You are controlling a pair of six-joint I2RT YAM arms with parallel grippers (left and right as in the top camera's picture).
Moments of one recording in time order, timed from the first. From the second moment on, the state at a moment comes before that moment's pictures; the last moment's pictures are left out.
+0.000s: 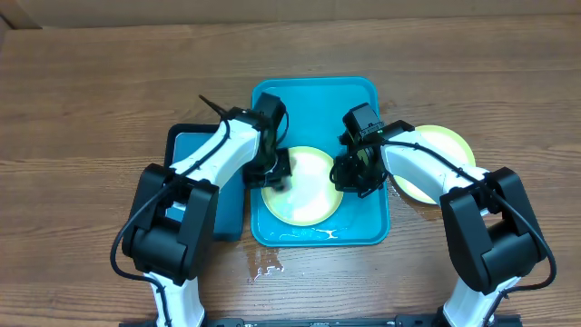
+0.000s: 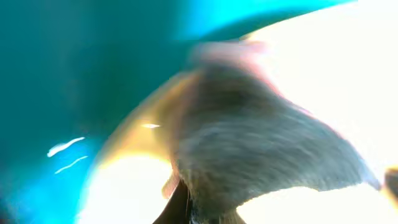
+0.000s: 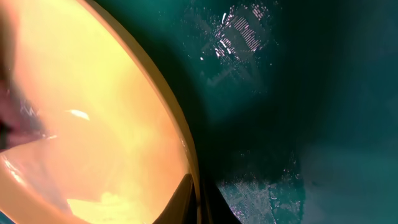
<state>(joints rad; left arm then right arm) -0.39 1.99 1.33 -0.84 0.27 -0.50 0.43 1.91 1.18 -0.74 -0.29 0.39</state>
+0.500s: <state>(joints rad) -0.57 2.04 1.33 -0.83 0.46 -0.54 0.42 1.91 1.18 -0.75 -0.29 0.39</state>
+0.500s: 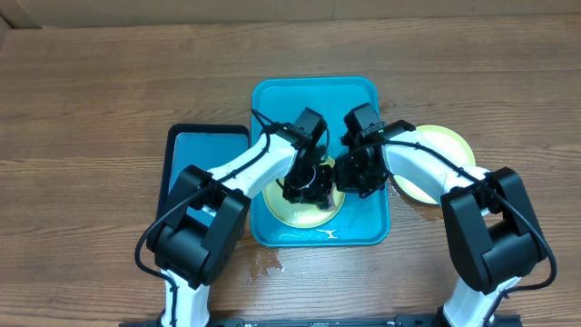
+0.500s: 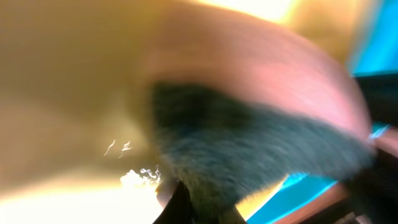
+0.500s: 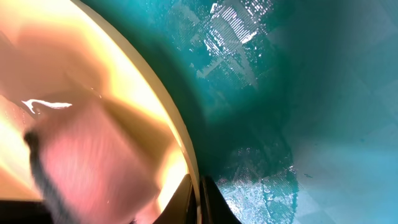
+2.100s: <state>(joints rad) -0.49 2.09 1.44 -0.90 0.37 -0.57 0.42 1.92 1.19 -0.76 -0.30 0.41</state>
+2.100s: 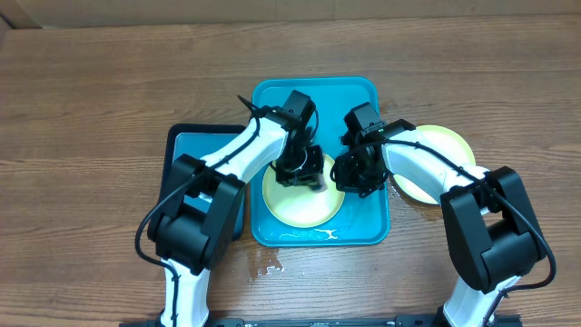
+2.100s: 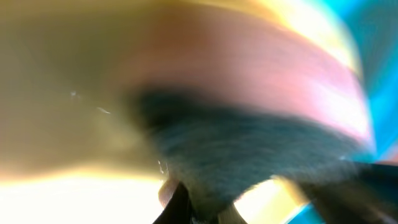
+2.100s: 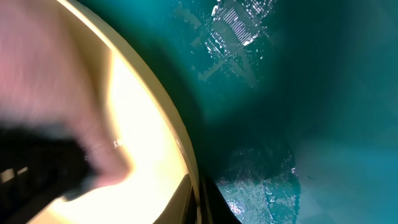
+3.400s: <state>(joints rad) -0.18 1.62 1.07 -1.04 -0.19 -0.57 0.42 1.92 1.19 -0.76 -0.30 0.40</state>
